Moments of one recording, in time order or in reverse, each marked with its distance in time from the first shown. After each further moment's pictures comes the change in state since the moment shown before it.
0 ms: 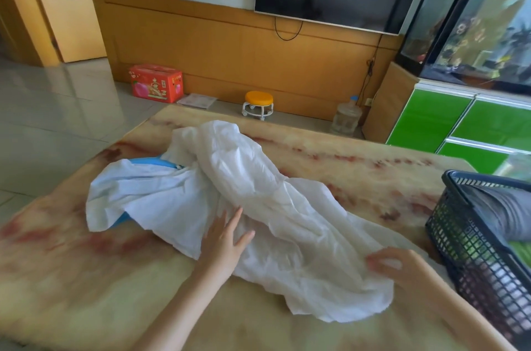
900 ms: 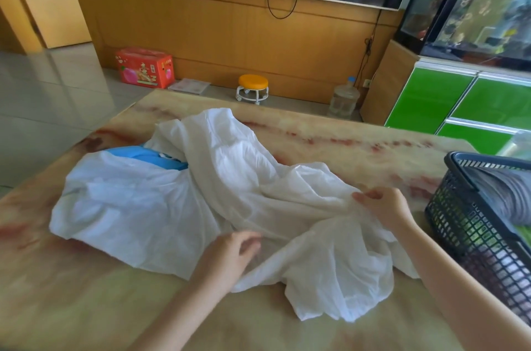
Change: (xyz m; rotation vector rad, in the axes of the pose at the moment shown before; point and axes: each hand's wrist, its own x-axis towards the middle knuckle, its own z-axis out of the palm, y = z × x) left_hand -0.024 0.028 0.008 0.030 -0.080 0.136; right_hand 0.091 -0.028 -0.007 0.096 0.351 0.189
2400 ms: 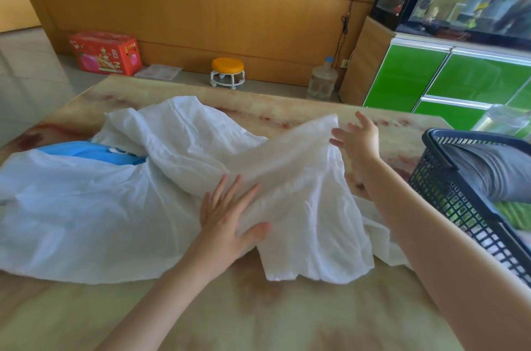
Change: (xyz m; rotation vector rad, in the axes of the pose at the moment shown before) left_hand 0.051 0.019 0.031 0.052 0.042 0.240; right_hand 0.074 -0.050 -0.001 0.682 0.155 0.026
